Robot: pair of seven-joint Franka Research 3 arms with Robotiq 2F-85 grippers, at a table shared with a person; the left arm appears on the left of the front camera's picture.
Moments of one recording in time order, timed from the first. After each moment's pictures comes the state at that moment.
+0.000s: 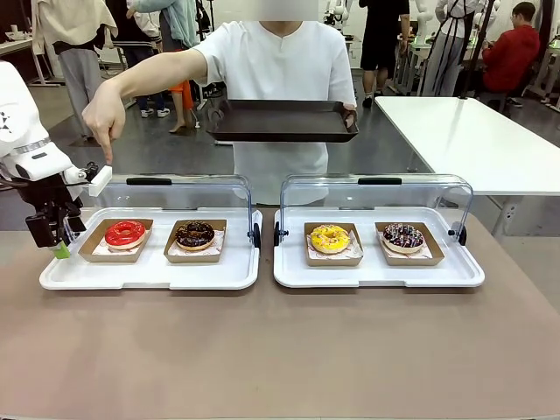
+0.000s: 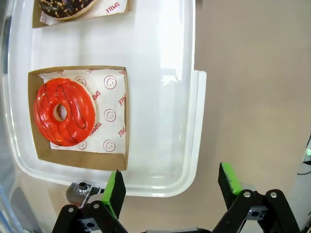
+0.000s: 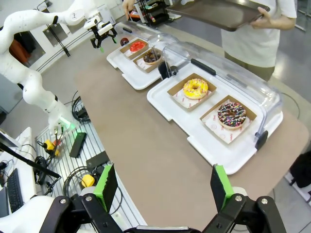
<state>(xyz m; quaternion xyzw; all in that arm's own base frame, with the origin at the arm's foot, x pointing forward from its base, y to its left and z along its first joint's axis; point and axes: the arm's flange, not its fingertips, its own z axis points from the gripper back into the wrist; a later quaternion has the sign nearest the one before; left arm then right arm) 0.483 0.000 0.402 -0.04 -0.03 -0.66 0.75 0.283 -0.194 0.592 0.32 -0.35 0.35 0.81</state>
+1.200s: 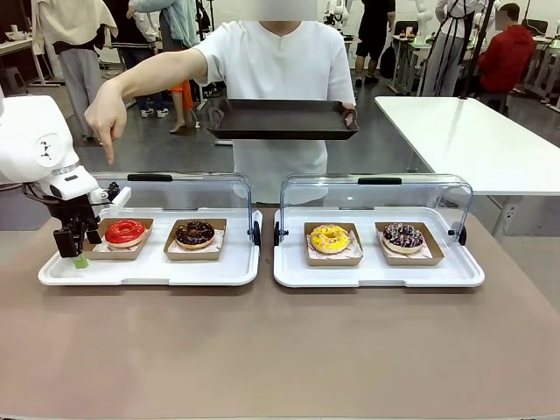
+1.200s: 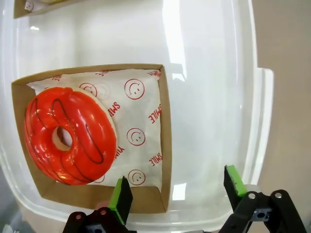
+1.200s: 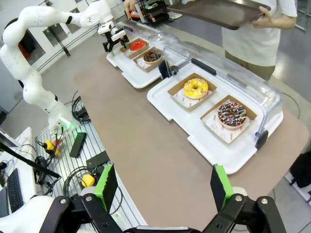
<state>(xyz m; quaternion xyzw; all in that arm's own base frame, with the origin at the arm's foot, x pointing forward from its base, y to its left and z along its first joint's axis) 0.535 -0.002 0.336 -0.04 0.00 -0.67 0.75 0.283 -0.194 0.592 0.32 -0.35 0.35 0.81</state>
